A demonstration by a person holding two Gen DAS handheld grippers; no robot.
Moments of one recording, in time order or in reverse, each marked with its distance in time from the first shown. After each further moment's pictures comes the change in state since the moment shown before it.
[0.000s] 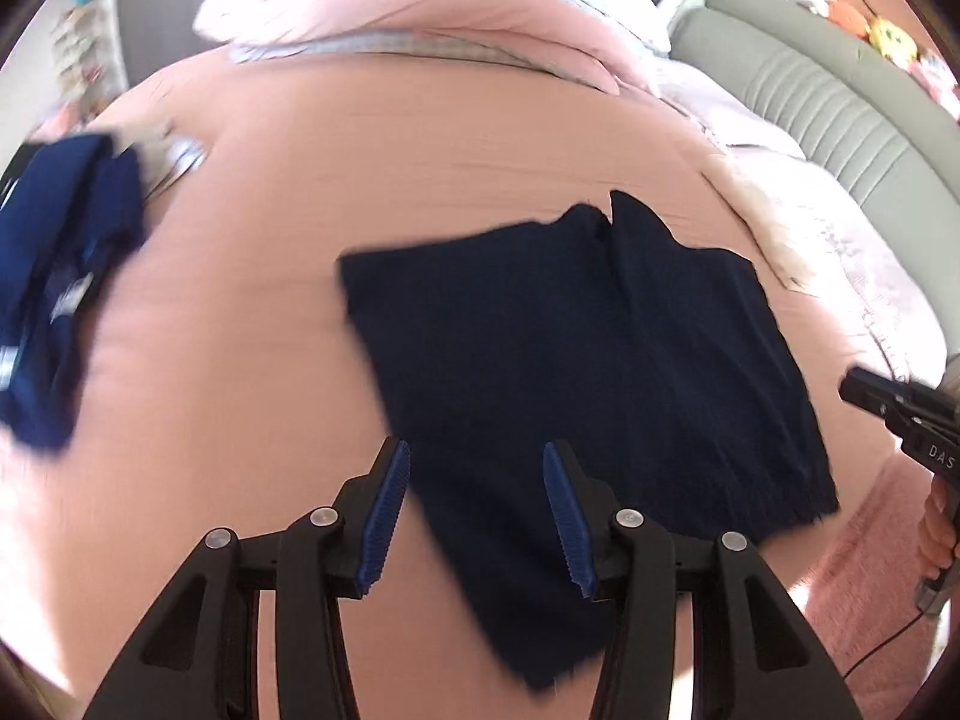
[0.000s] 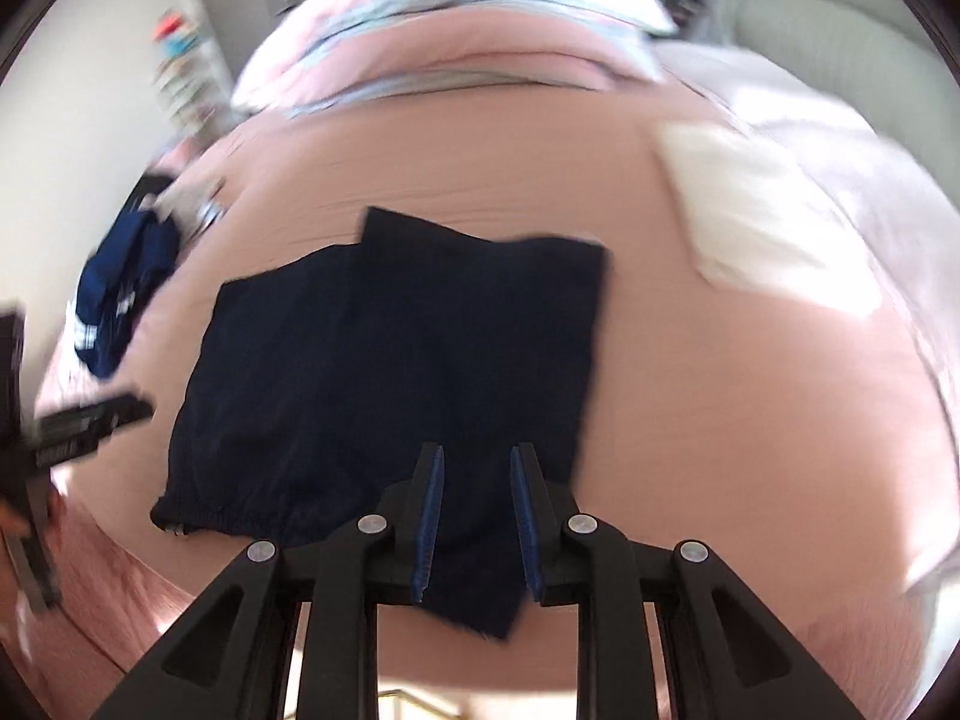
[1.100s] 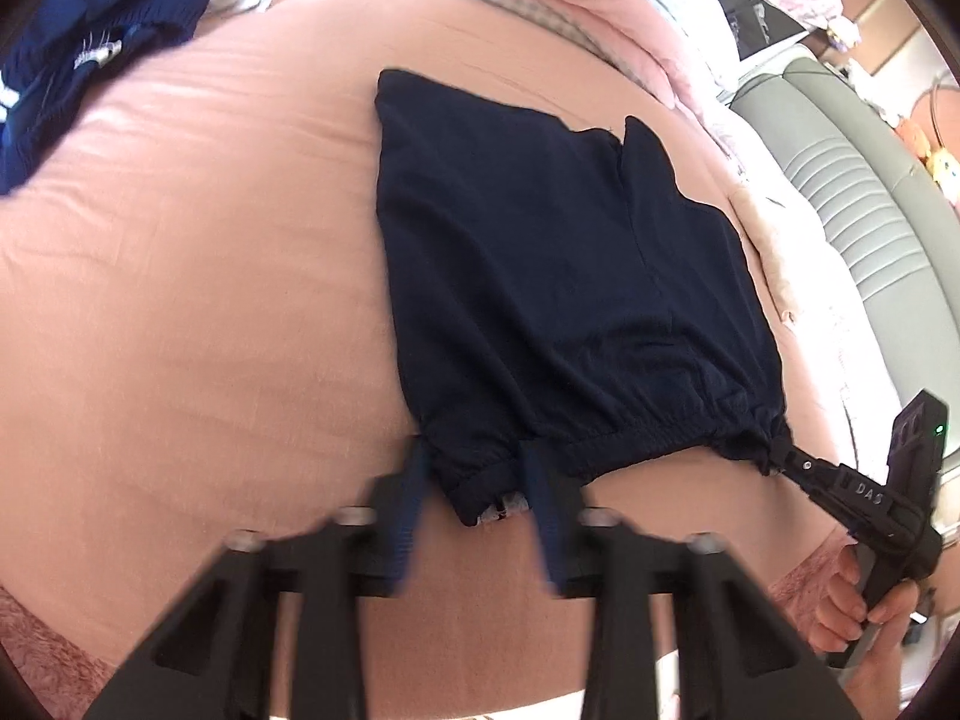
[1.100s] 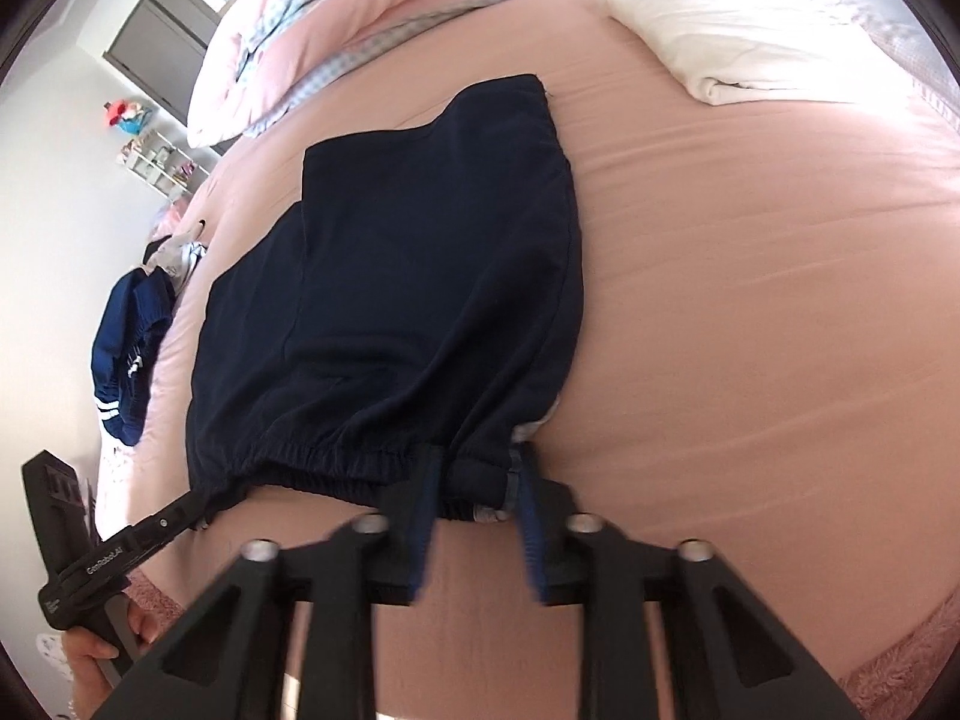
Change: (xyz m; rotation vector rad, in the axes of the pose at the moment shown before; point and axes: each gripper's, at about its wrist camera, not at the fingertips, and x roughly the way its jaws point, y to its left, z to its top) left arm -0.004 -0.005 -0.086 -0.337 0.032 -0.104; right arm 0.034 -0.062 -0.084 0.392 0.098 0.195
